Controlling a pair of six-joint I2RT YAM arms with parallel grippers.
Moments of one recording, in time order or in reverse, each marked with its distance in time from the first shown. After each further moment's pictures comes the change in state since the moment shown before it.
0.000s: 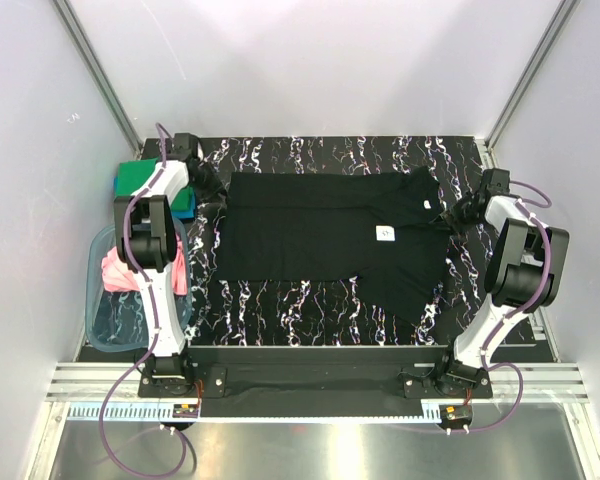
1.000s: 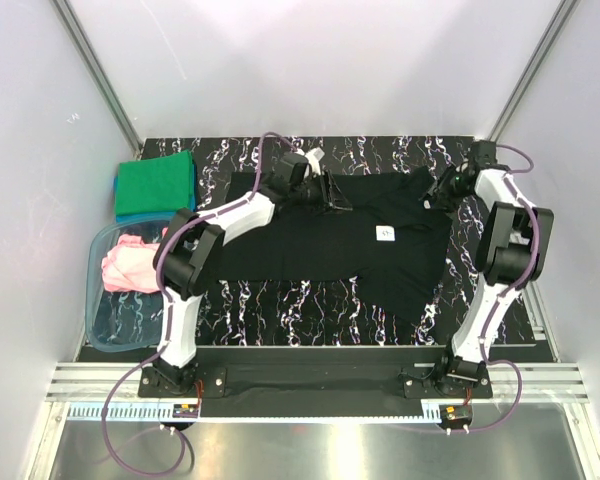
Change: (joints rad) left arm -0.579 -0.172 -0.273 0.602 0.241 -0.278; right arm 0.067 0.234 0.373 -0.123 -0.045 -0.247
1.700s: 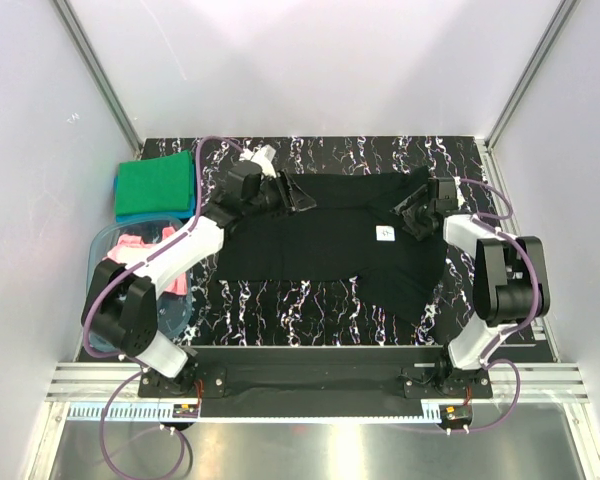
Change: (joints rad) left arm 0.039 -0.524 -0.384 -0.013 -0.203 -0.010; right arm 0.257 -0.387 -0.625 0.484 0.290 0.488
